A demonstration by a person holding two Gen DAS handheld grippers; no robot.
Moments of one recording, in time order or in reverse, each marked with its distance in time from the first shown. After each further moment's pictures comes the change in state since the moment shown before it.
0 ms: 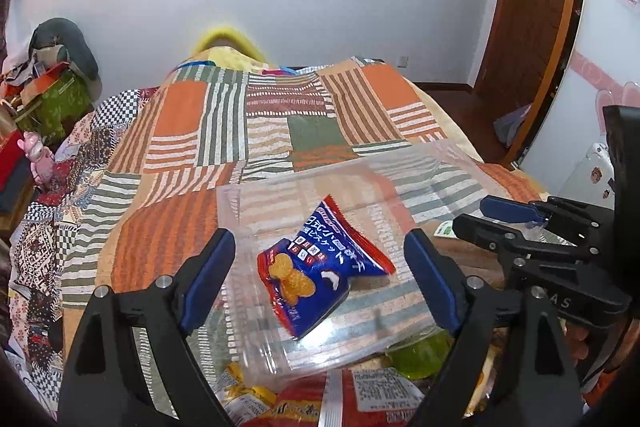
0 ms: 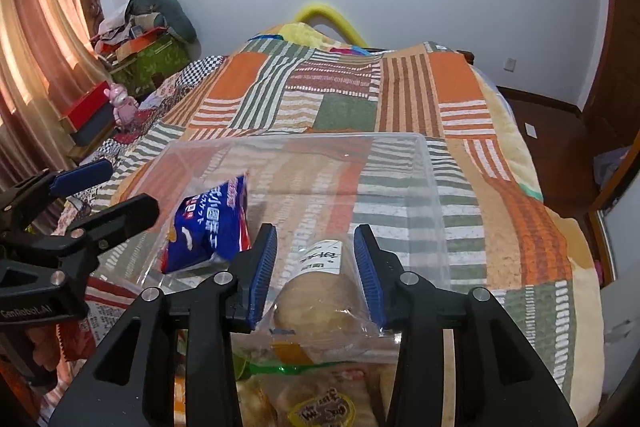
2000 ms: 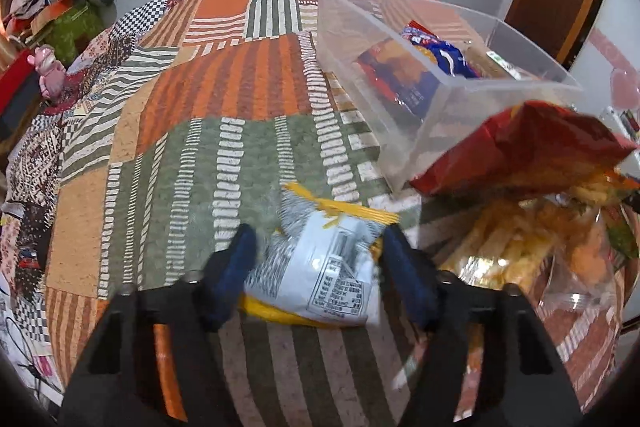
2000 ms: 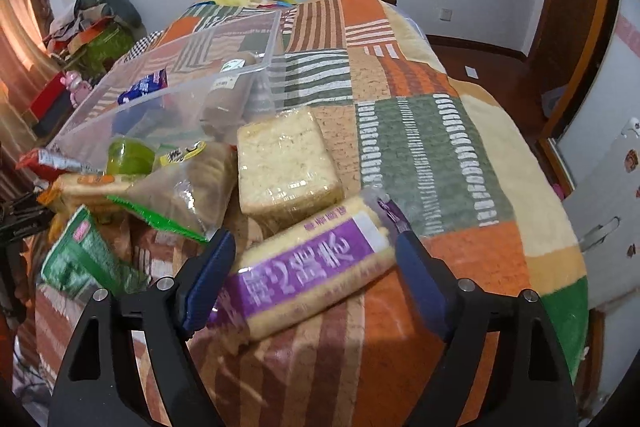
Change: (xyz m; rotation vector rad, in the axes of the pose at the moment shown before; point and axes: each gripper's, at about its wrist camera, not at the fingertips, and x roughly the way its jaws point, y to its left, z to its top) left arm 0.007 0.083 -0.142 -0.065 0.208 0.010; right arm -0.057 -0.059 -0.118 0.112 0.099 -0.180
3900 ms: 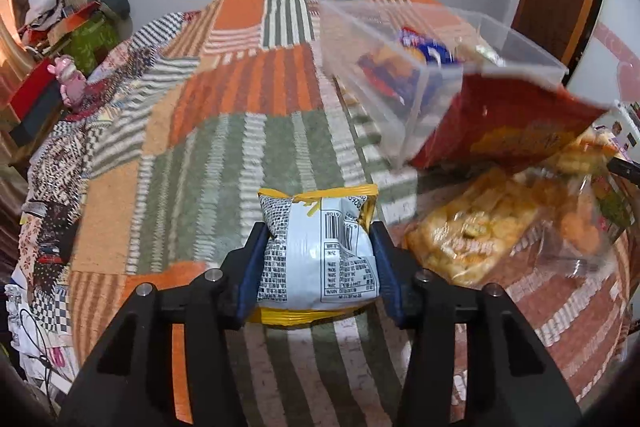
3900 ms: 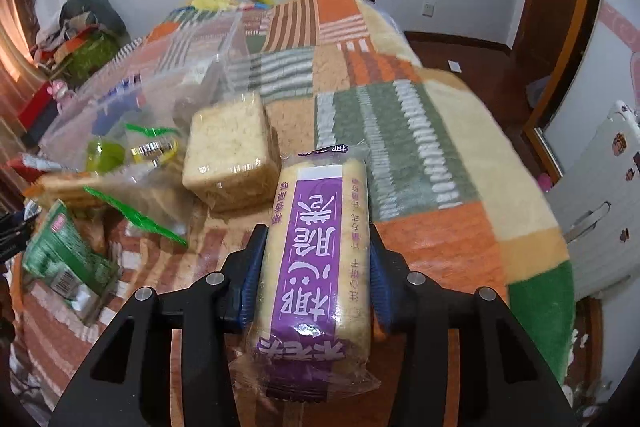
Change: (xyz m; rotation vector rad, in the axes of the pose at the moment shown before) left arm -0.037 -0.006 -0.016 -0.002 -0.052 0.069; right arm -0.008 -0.021 -0.008 0.053 -0.020 -0.024
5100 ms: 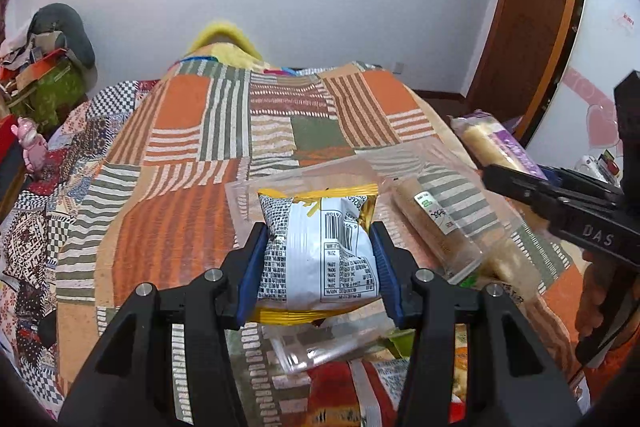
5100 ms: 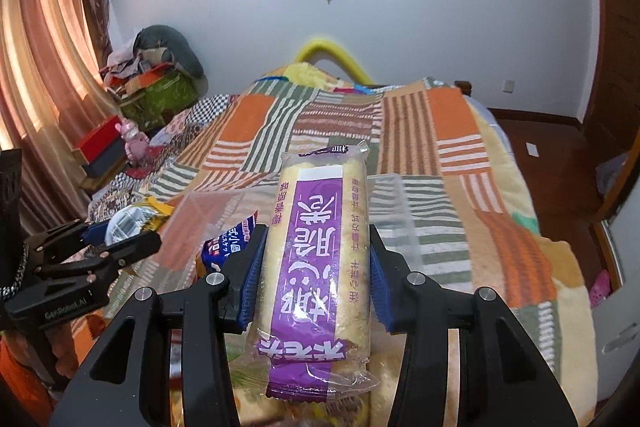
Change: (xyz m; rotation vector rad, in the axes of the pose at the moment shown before) left arm 0.004 -0.057 0.142 0.023 -0.148 -0.137; right arm 0.025 0.109 0.122 -0.129 -0.191 0.249
